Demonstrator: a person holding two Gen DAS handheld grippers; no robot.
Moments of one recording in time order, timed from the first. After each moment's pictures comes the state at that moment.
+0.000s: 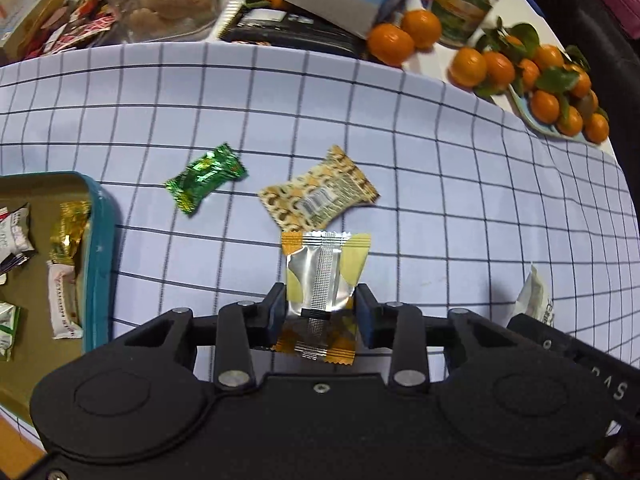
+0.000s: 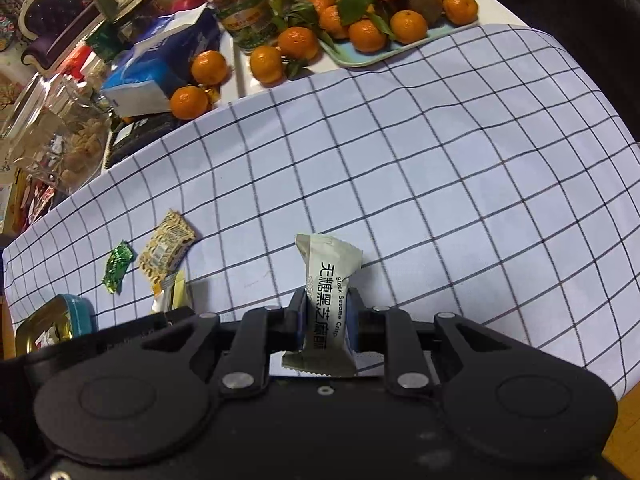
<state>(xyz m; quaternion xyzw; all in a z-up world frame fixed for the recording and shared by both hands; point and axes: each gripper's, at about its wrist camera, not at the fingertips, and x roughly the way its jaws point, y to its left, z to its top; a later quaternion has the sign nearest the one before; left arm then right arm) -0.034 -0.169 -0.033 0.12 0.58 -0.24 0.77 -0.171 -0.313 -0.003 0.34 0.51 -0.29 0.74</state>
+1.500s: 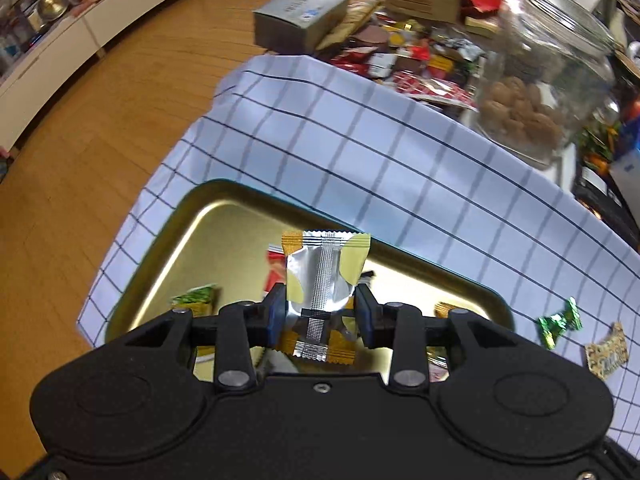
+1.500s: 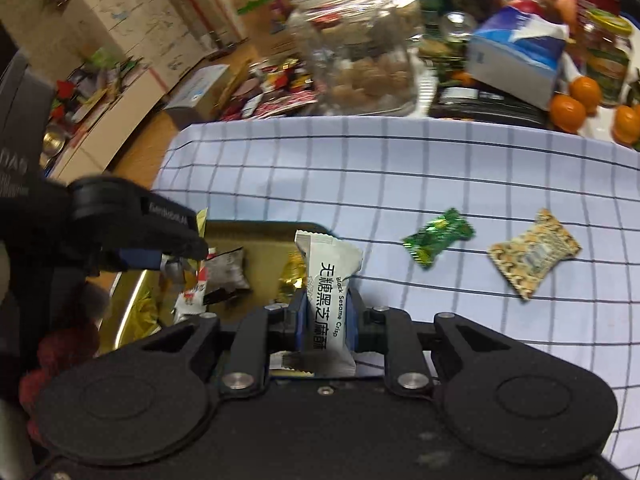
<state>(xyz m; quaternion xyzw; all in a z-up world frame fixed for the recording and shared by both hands) 0.090 0.043 0.004 0.05 0.54 -0.01 0.84 -0.027 -0.113 0.008 0.22 0.47 -0.02 0.85</state>
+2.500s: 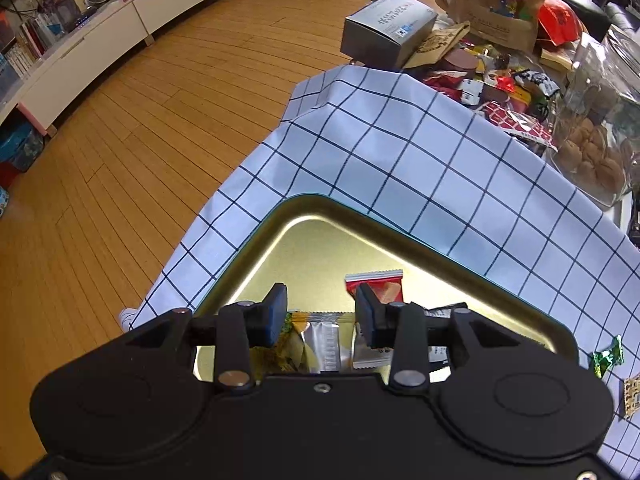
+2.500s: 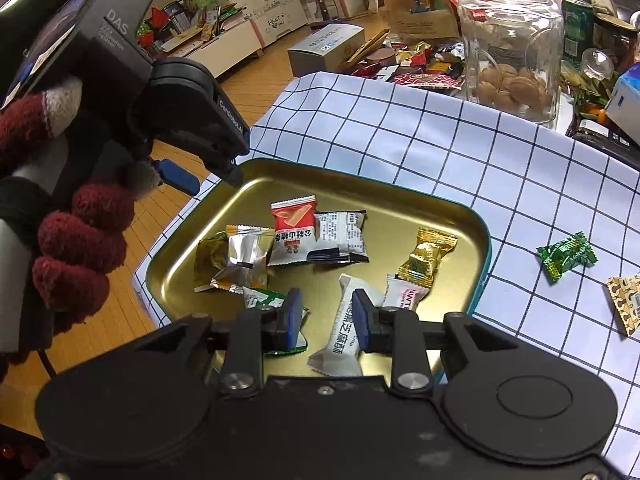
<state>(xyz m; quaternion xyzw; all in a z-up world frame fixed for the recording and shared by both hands) 0.107 0.091 0.010 0.04 0.53 0.04 0.84 -0.023 -0.044 0.005 0.14 0.47 0.10 0.87</state>
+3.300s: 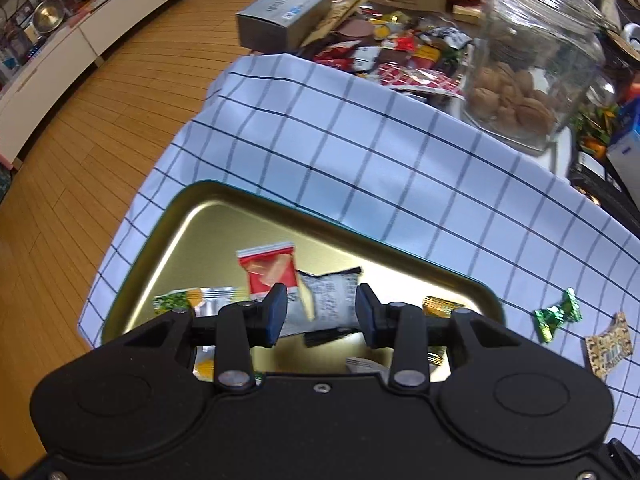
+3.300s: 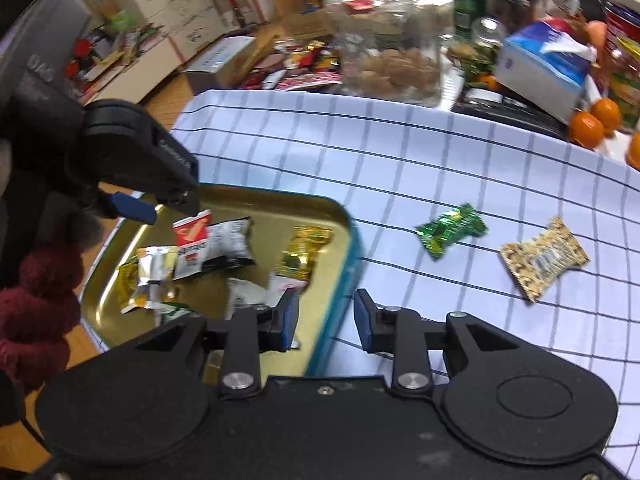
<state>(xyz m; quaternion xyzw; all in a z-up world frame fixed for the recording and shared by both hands) 0.082 0.012 0.001 0.08 0.54 -0.02 0.84 -0.036 -0.119 -0.001 0.18 0.49 -0.03 0.85</state>
